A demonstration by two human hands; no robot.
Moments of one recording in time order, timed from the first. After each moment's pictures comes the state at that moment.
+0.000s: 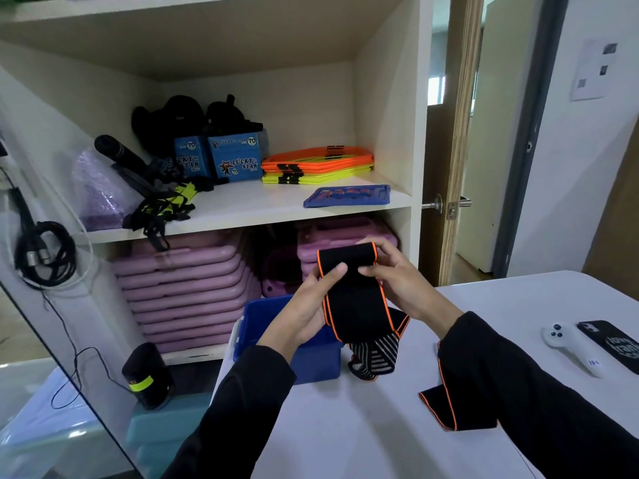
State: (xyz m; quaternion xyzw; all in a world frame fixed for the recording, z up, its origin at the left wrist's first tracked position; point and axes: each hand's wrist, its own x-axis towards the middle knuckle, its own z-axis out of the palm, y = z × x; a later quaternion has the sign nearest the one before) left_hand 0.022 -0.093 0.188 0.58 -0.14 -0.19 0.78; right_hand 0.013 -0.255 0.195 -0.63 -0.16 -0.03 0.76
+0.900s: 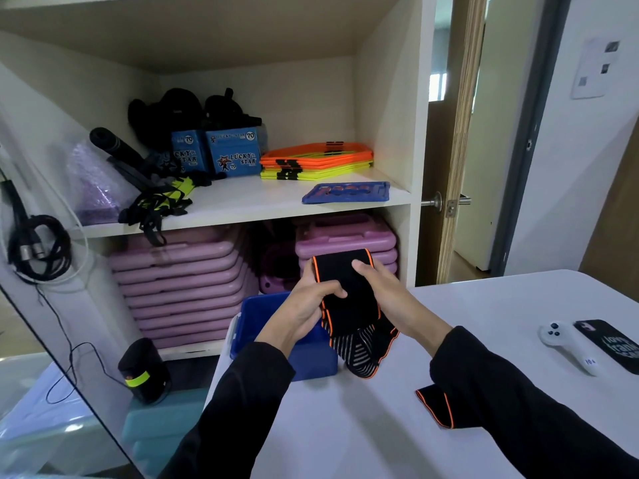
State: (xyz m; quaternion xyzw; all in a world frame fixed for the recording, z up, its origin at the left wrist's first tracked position) left_hand 0.025 -0.095 0.187 0.61 -0.14 -0.14 0.77; right_hand 0.012 -0.238 0.177 -0.69 -0.07 0.01 0.72
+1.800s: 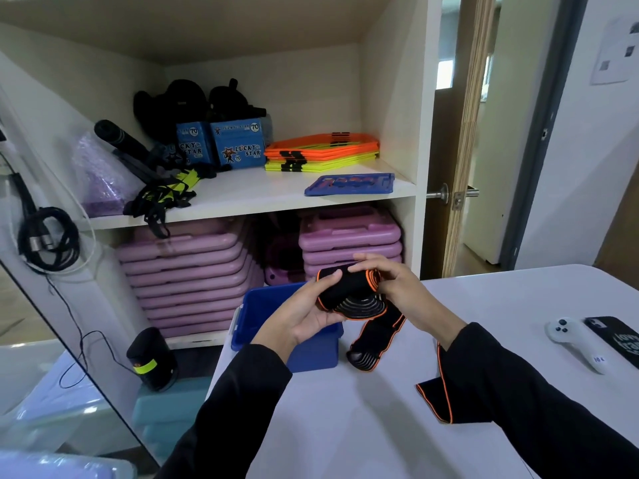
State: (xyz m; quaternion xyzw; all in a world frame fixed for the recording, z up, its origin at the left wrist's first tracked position) left_hand 0.028 -0.094 0.167 0.52 -0.08 -0.27 0.81; right_hand 0.010 -0.266 0.168 -0.72 -0.15 -0.03 0.67
